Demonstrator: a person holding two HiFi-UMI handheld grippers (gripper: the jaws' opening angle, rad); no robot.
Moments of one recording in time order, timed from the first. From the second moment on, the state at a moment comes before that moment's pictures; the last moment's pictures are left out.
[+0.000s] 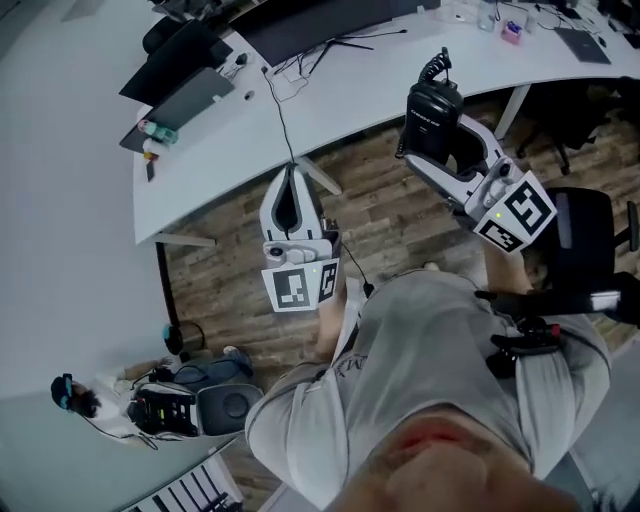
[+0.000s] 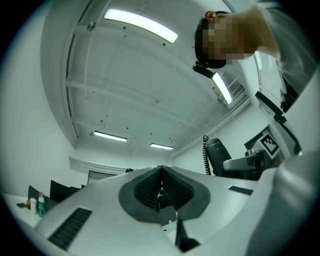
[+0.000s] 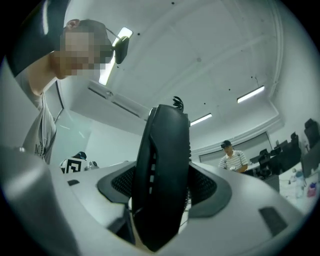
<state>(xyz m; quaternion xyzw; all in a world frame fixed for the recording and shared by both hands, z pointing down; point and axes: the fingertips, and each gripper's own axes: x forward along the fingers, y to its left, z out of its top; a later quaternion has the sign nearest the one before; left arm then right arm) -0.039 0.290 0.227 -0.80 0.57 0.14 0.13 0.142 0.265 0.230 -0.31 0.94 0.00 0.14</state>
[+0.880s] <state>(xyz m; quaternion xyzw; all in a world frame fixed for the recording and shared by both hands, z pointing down) -0.034 0.256 0.278 -0.78 0.60 0.13 0.12 0.133 0.211 0.328 -0.28 0.95 -0.08 0.11</state>
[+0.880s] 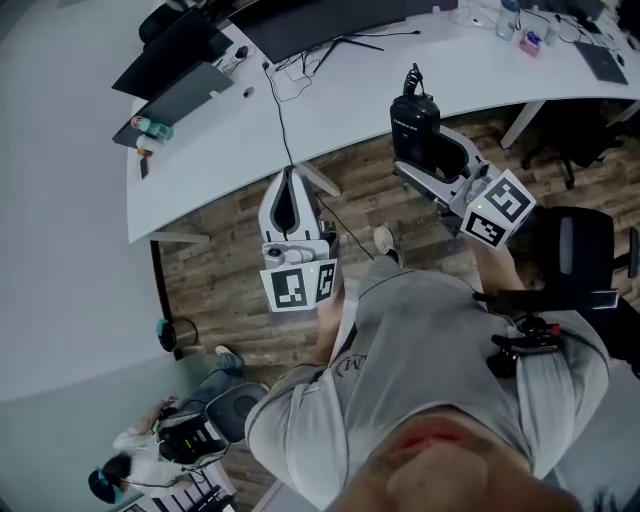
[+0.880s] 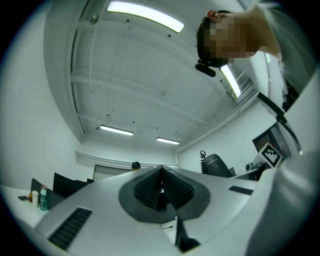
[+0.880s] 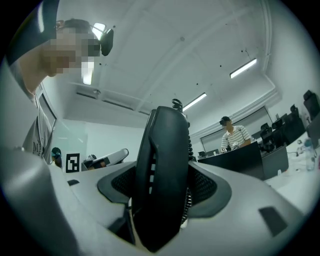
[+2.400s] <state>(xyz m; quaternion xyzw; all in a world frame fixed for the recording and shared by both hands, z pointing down) -0.181 -0.002 0.324 -0.82 0.54 0.17 0.05 -0.030 -0.020 0.360 -0.31 0.94 -0.13 0.07</state>
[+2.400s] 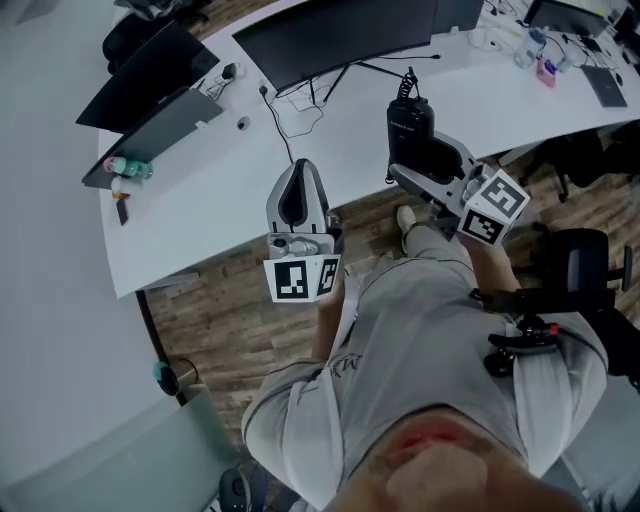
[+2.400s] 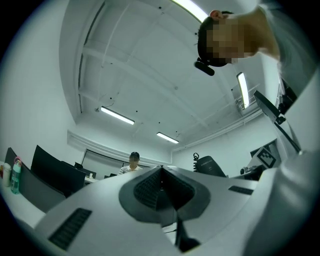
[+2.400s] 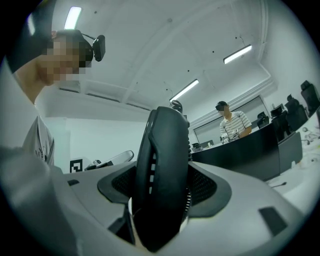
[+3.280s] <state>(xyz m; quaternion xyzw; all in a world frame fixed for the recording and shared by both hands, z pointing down) -0.155 -0.178 0.323 -0.78 0.61 0.13 0.05 -0.032 -0.206 0.363 -0.19 0.96 -0.17 0.09</state>
